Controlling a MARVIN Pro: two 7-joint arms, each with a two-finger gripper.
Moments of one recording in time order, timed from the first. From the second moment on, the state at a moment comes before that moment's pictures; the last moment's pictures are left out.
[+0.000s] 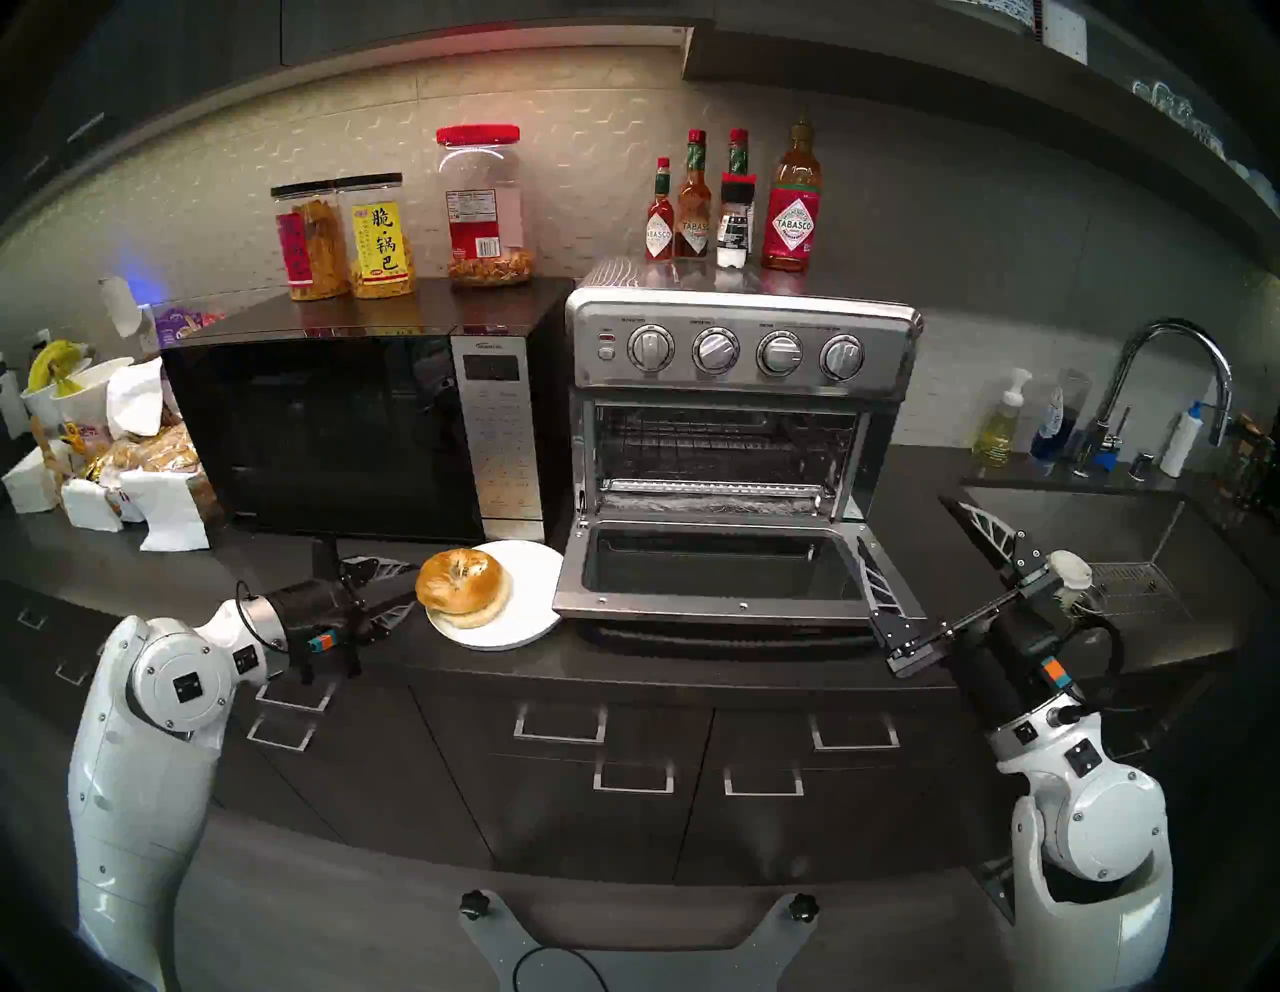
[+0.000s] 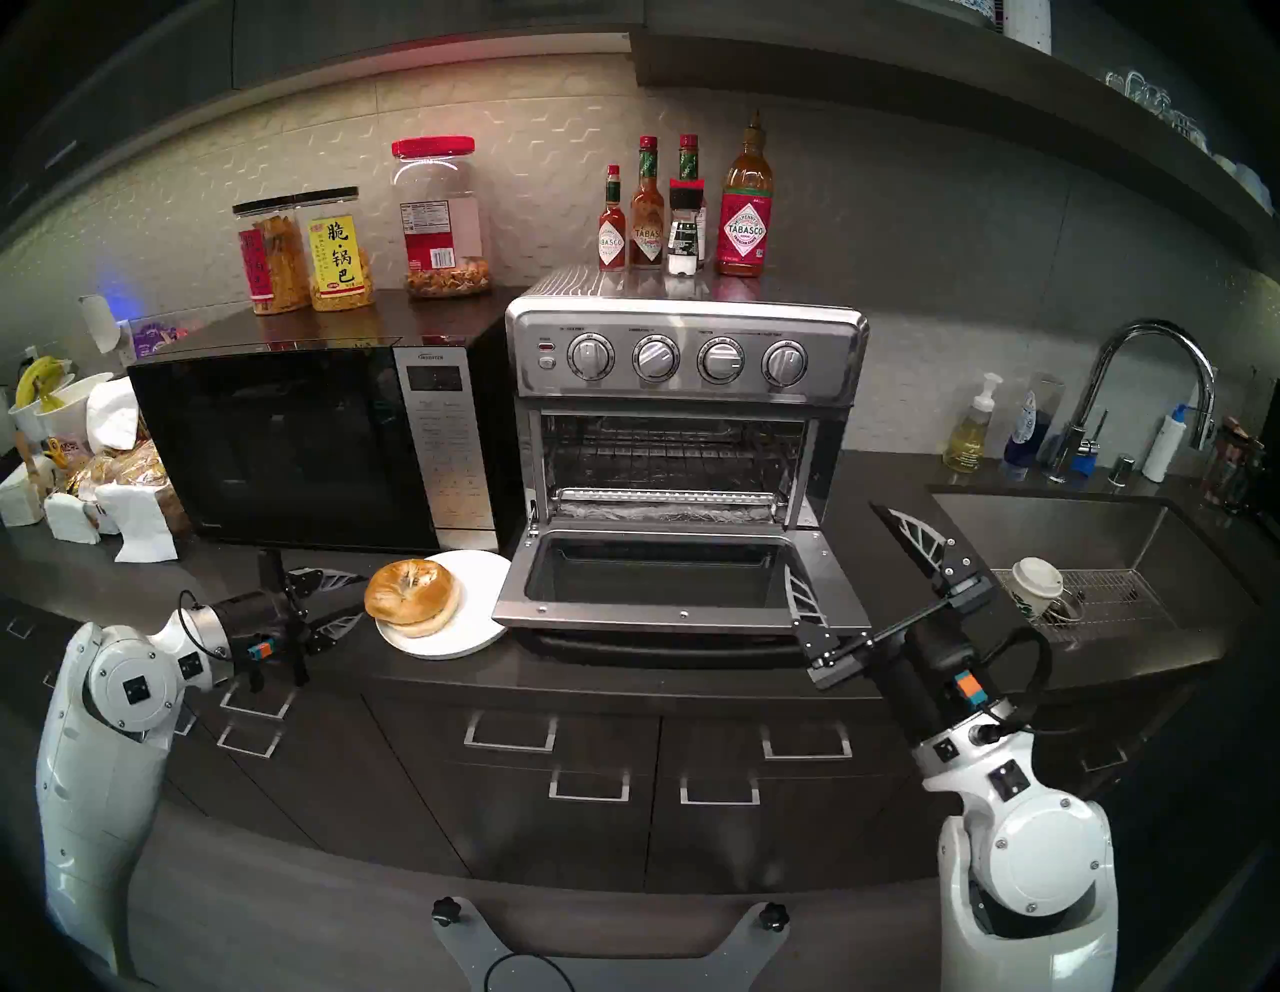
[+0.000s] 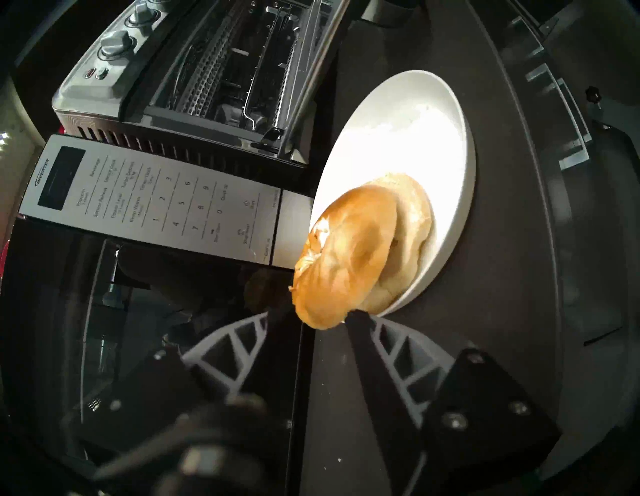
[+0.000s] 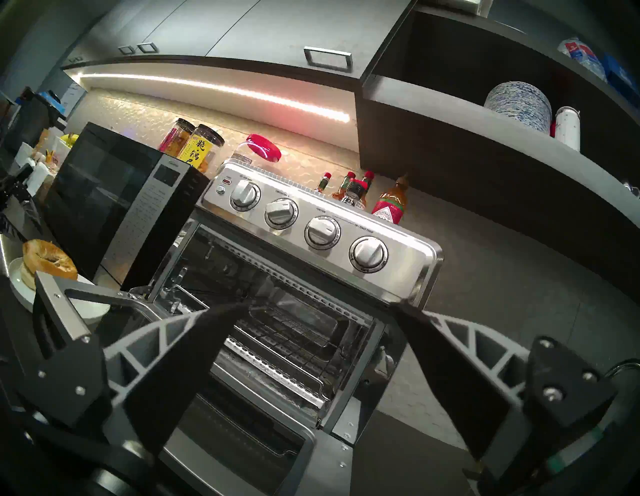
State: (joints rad) left arm 1.76 -1.04 -1.91 -1.82 0.57 -0.50 -0.73; right arm -2.12 -1.47 1.88 -2.30 -0.07 -0.31 0.45
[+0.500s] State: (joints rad) left arm 1.74 -1.05 -1.90 -1.82 0.57 -0.53 -0.72; right arm -2.12 -1.47 1.88 -2.30 -0.07 -0.31 0.45
